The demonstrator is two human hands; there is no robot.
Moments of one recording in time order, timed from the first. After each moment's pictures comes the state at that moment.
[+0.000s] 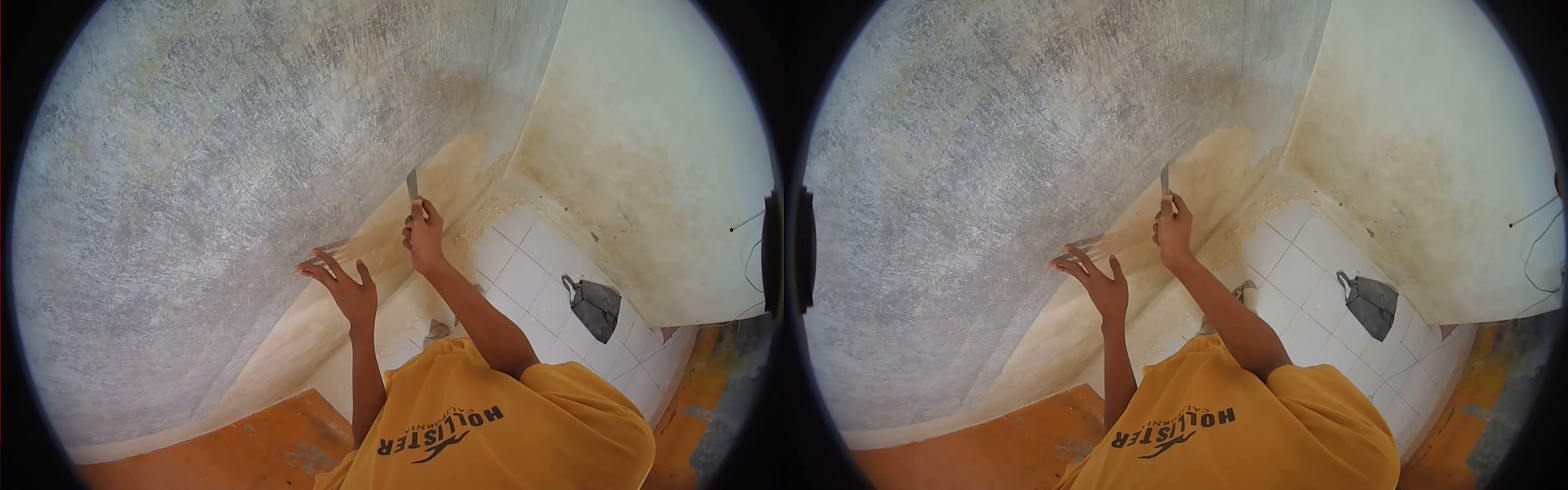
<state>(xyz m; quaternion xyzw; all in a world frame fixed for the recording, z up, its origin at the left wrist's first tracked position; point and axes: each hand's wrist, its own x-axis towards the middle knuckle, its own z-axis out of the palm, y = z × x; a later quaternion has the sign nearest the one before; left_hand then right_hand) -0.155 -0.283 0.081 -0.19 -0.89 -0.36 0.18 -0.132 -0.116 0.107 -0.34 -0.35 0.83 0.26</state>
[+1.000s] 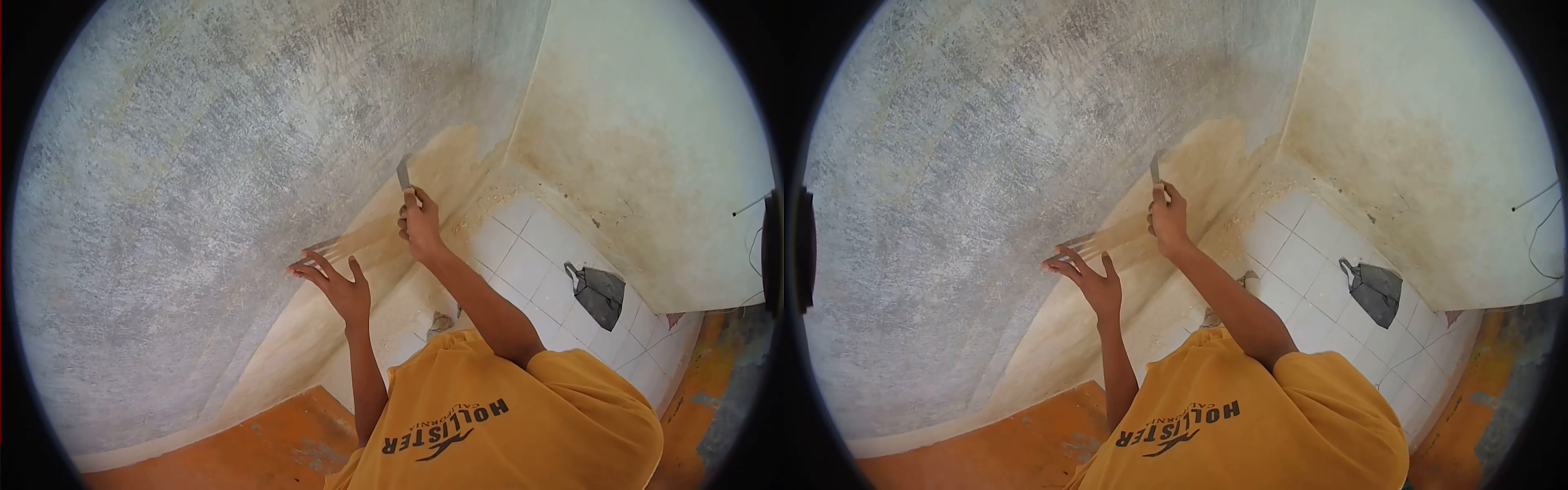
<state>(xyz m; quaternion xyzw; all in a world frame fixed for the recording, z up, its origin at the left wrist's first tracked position) -0.153 -0.280 0.082 -0.20 -0.89 -0.35 0.20 -0.125 -0.096 0.119 -0.33 -0.36 0.84 0.23</state>
